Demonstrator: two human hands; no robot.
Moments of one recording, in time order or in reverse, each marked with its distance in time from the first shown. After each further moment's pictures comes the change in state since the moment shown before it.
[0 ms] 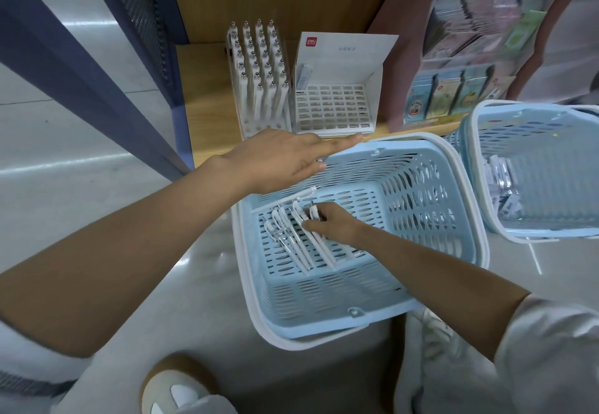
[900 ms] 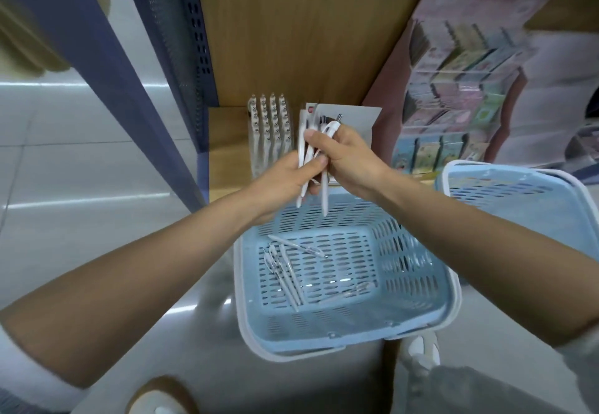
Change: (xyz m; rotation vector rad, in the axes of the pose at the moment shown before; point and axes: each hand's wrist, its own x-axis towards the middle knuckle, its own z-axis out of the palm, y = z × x) left_hand 0.002 0.058 -0.038 -1.305 0.404 -0.584; right_hand -0.065 -0.170 -0.084 0.455 0.071 -0.584
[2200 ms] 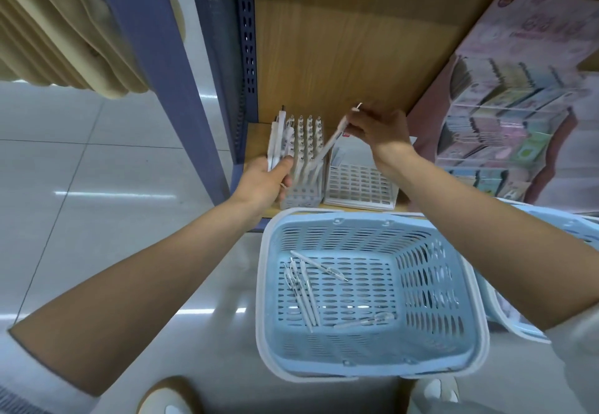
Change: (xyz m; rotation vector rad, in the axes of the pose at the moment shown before) left_hand -0.004 -0.012 -0.057 -0.071 0.511 -0.079; right_hand 0.068 -0.026 -0.019 0.020 0.368 -0.094
